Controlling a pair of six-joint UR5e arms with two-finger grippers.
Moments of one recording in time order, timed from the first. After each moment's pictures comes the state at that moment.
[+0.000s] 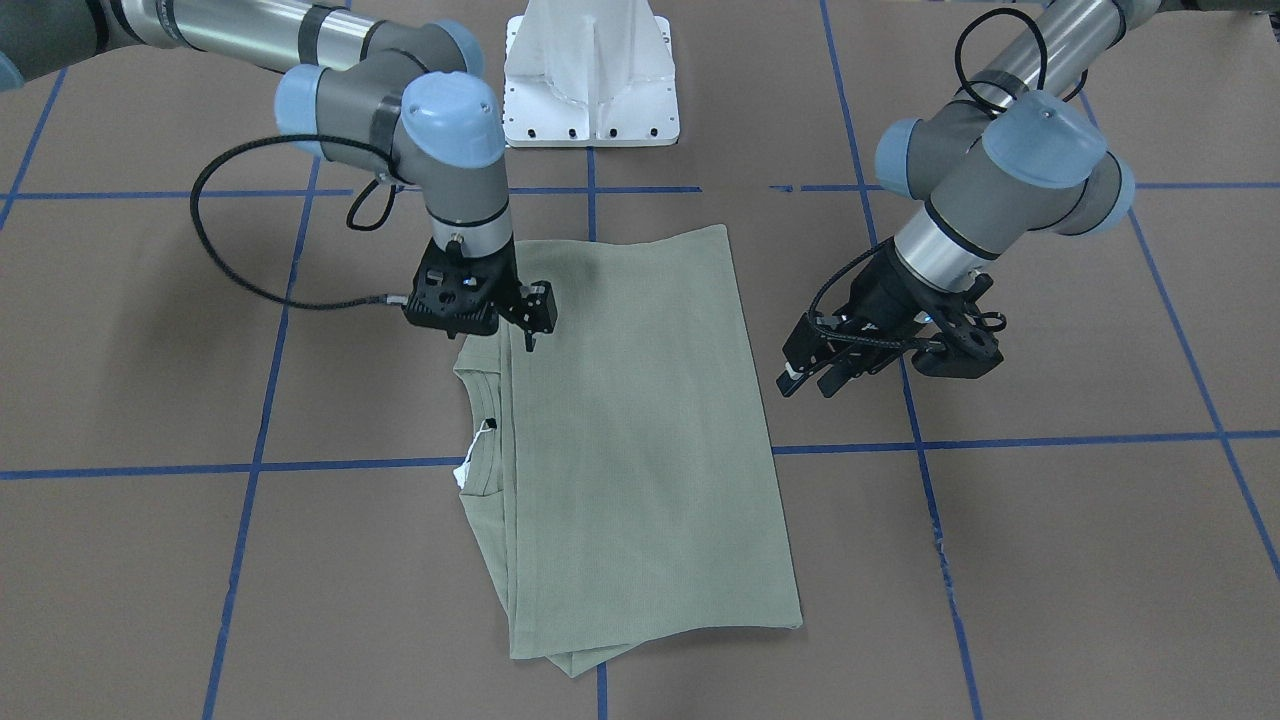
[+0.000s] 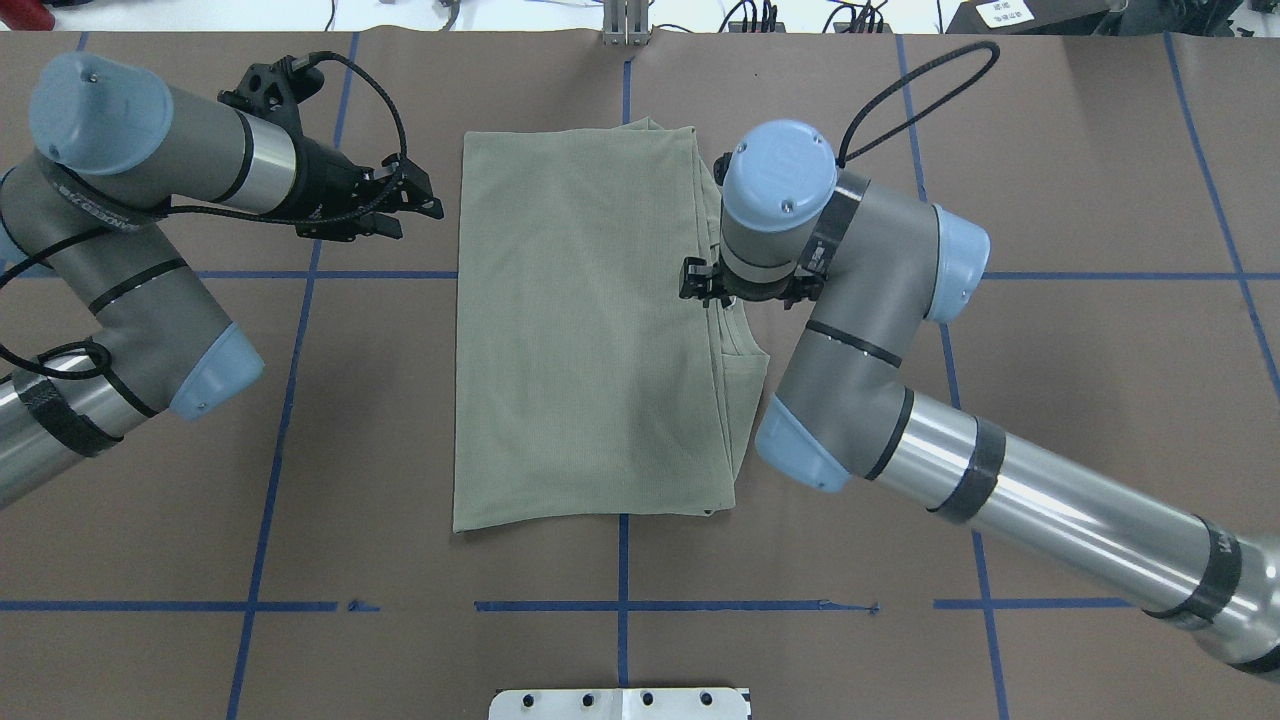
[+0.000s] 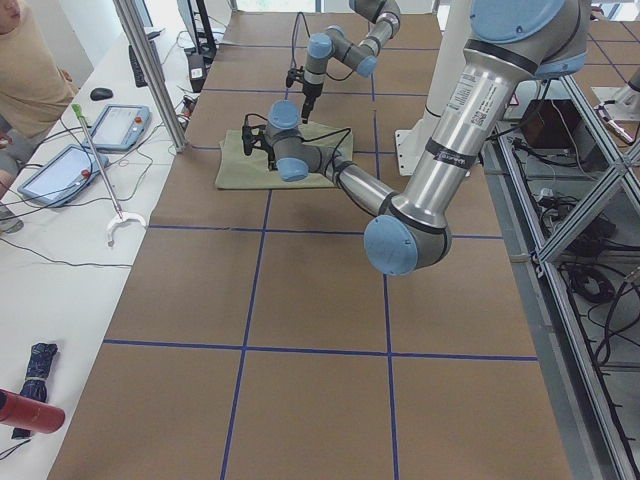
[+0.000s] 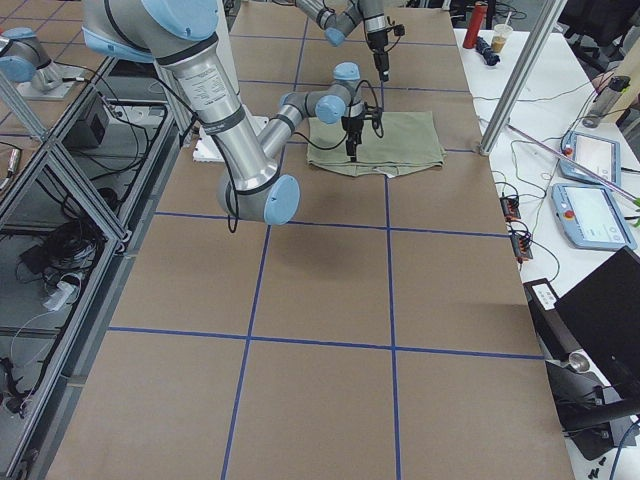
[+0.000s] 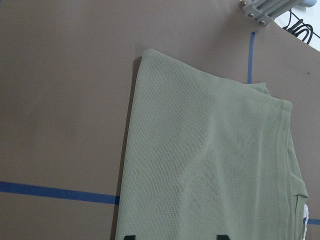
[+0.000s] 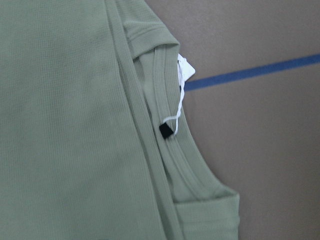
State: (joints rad) left arm -0.85 -2.03 -1.58 -2.32 -2.08 -1.43; right arm 0.49 -0.94 1.71 -1.57 1.70 1.52
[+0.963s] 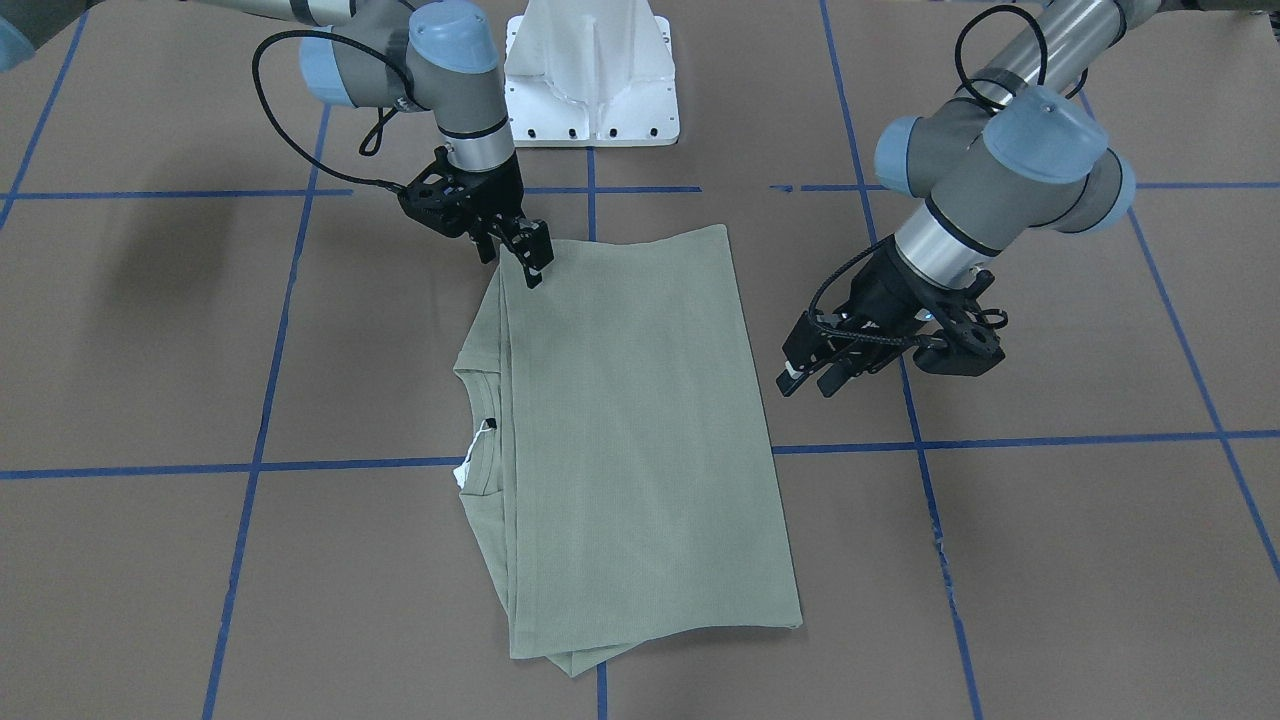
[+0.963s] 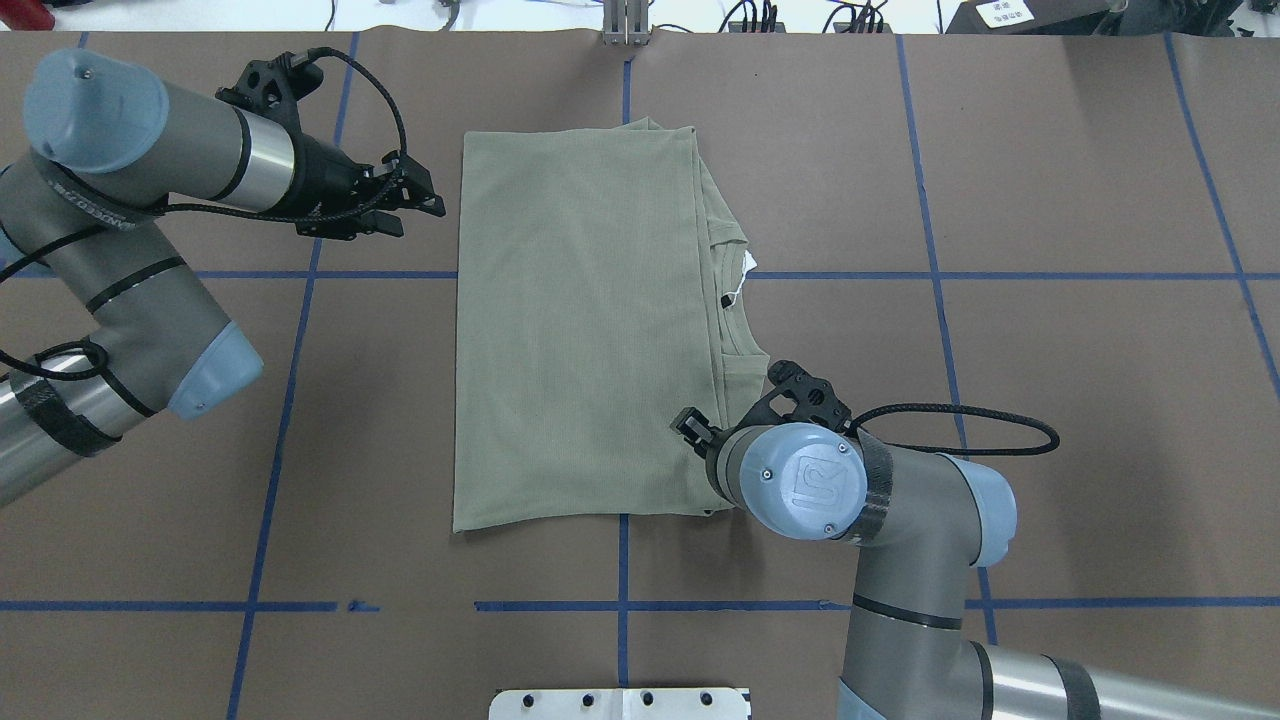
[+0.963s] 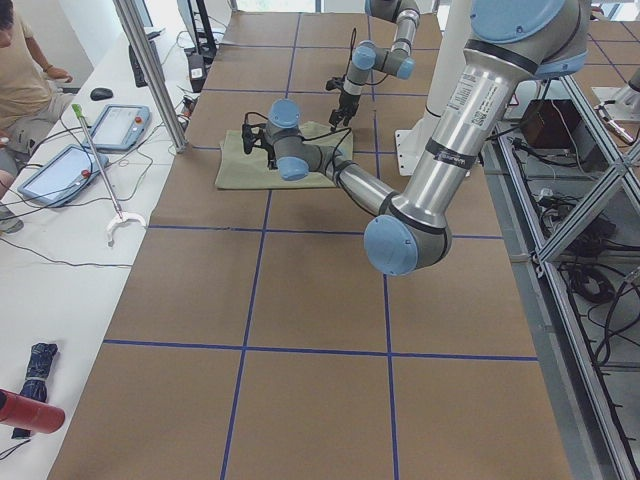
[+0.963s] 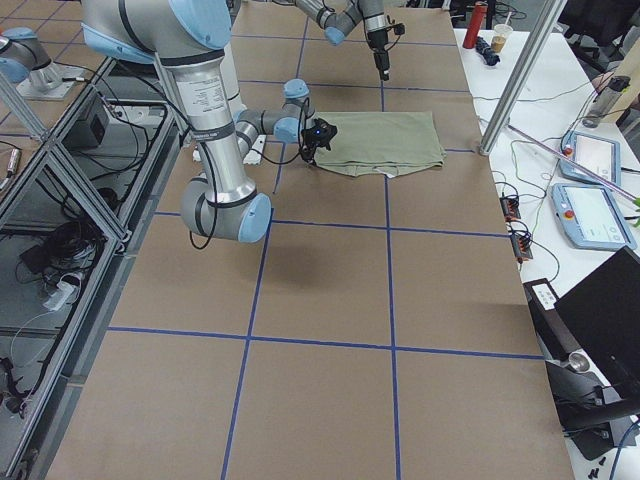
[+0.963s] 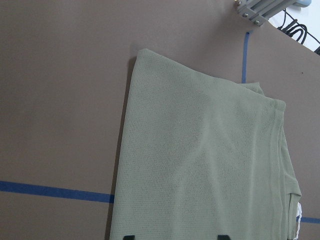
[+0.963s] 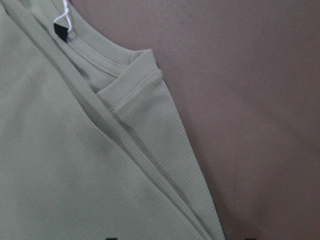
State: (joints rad) left arm -0.85 -2.03 -1.59 -2.32 -2.07 -1.44; right arm 0.30 -1.12 1.80 -1.39 1.52 2.07
